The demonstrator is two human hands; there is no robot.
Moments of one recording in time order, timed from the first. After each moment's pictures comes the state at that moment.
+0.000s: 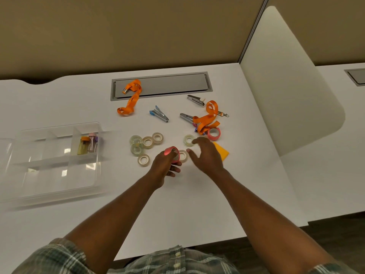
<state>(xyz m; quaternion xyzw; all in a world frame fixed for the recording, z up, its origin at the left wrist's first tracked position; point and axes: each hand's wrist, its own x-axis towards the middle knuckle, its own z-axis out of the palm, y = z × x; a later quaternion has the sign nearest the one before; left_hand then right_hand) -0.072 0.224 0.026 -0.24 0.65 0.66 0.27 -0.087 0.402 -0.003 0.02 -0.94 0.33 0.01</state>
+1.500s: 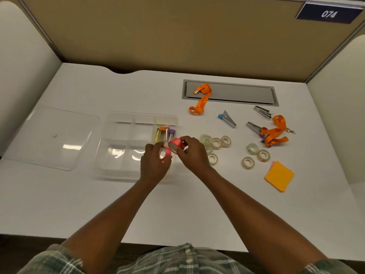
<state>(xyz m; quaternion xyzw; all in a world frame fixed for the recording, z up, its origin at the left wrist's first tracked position) -0.015 -0.042 0.026 -0.16 0.92 0.35 -0.07 -0.066 0.099 0.047 0.09 -0.90 0.42 -0.07</state>
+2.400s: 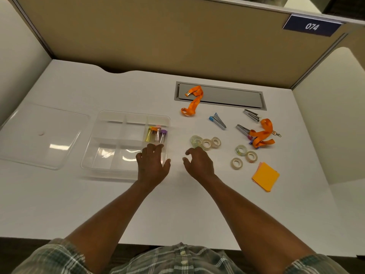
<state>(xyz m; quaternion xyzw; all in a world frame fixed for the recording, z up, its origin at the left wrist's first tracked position) -0.012 -0.027 0.005 -0.08 0.98 0.18 -0.07 -0.058 0.152 0.008 0.09 -0.97 0.22 -0.08</state>
